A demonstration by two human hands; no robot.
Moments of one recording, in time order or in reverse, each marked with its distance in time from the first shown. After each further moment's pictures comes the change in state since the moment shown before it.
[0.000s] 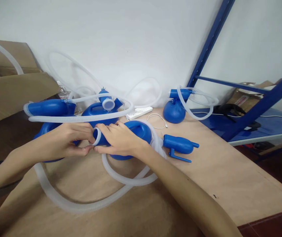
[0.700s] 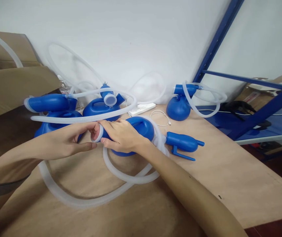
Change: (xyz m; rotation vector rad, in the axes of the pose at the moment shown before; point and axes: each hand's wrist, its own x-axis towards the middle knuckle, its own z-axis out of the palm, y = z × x) left_hand 0.009 0.024 0.002 -0.314 -0.095 -0.444; right_hand -0.002 0.022 0.020 0.098 0.128 -0.141
